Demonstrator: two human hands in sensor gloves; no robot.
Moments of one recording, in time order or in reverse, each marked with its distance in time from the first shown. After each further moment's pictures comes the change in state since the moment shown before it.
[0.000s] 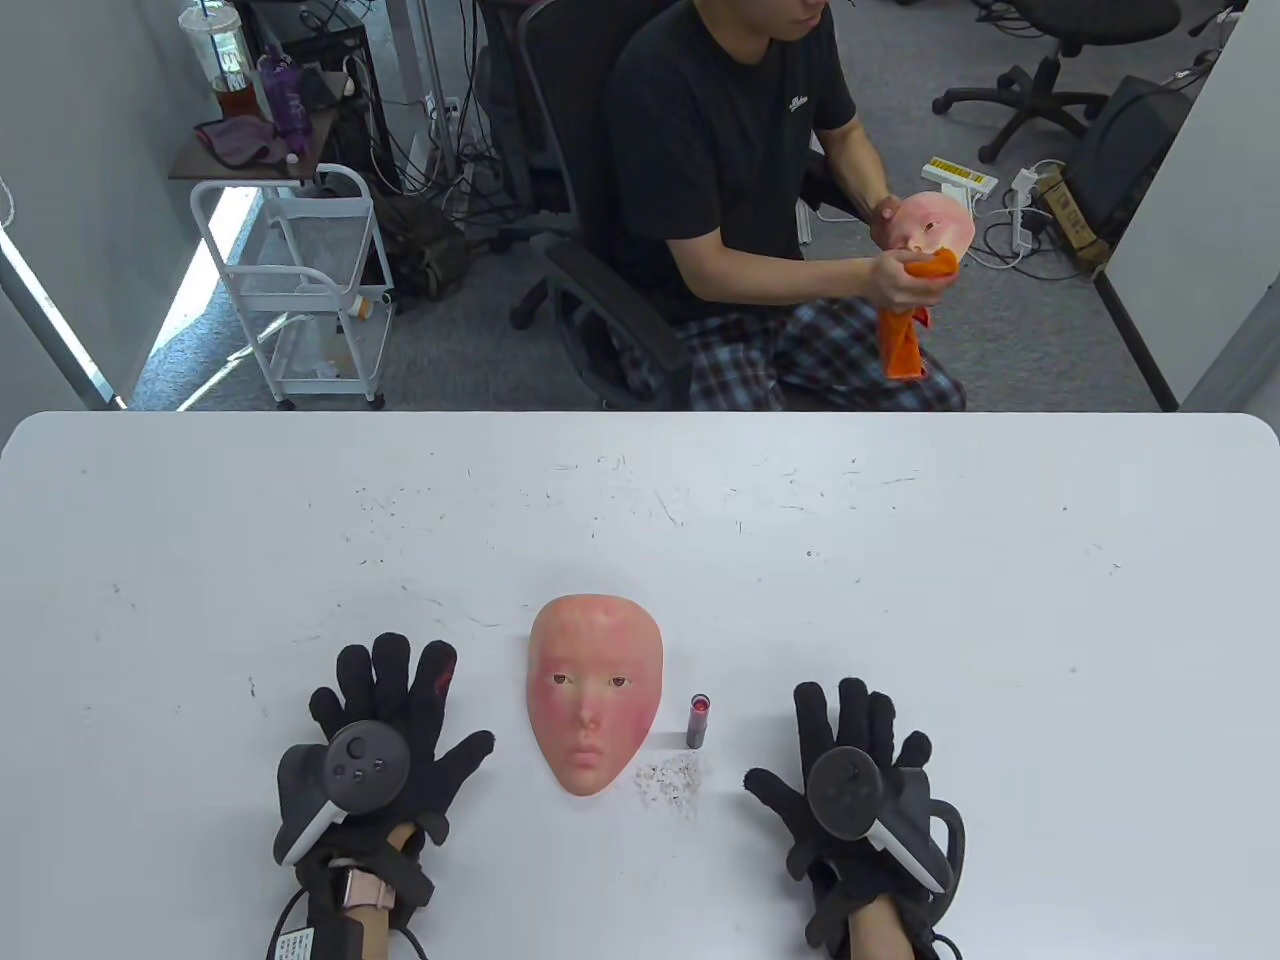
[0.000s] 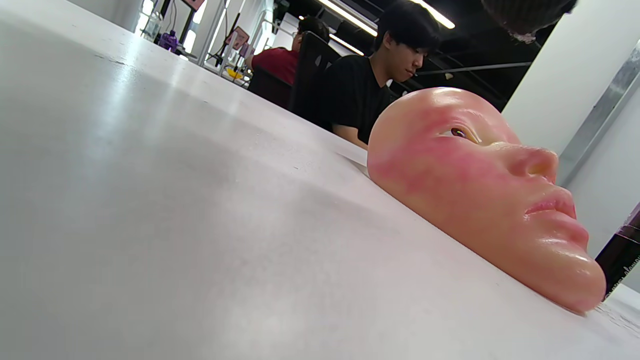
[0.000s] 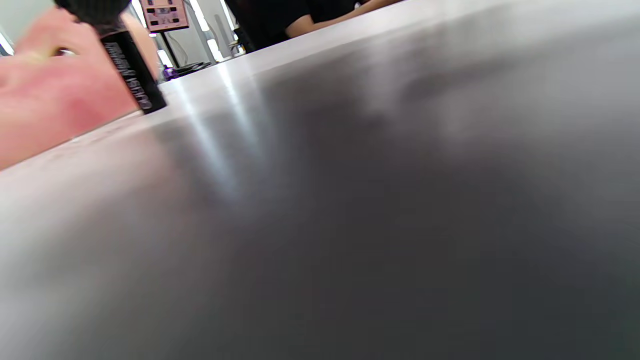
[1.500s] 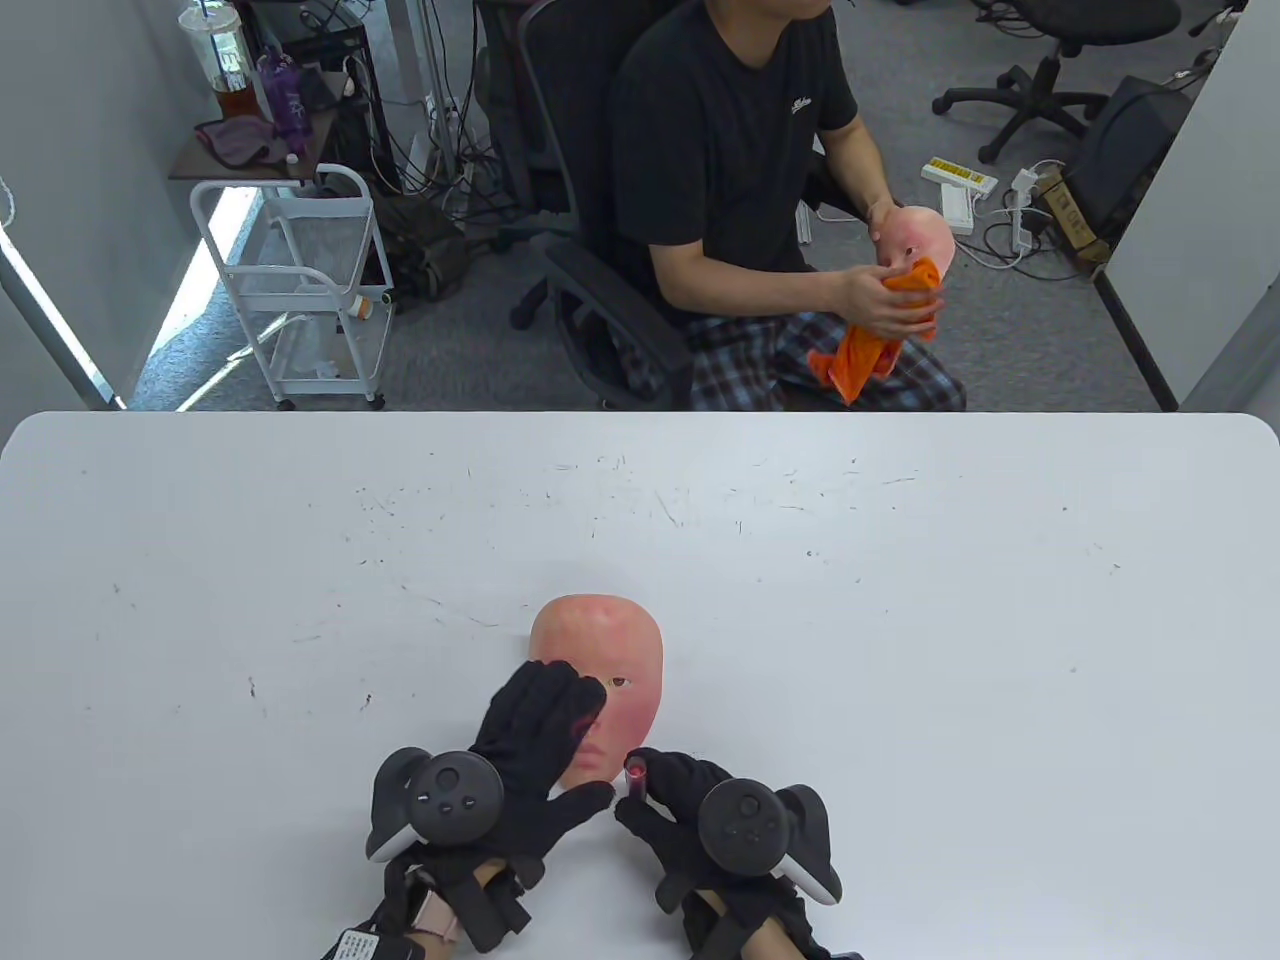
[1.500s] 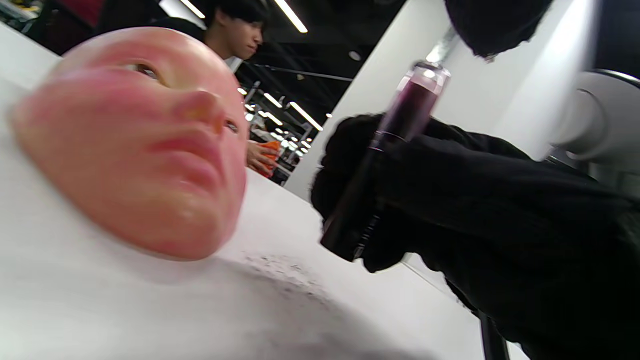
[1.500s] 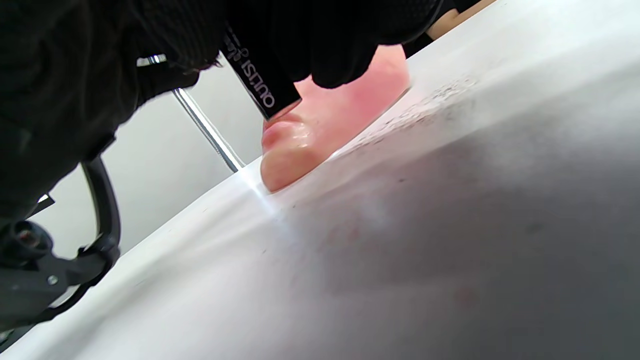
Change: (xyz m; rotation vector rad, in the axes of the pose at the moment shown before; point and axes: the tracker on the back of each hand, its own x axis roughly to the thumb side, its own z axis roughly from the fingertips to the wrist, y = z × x) left_hand 0.110 -0.024 0.004 -0.027 -0.520 0.178; right_hand 0.096 0.033 0.006 -0.067 -0.394 -0.256
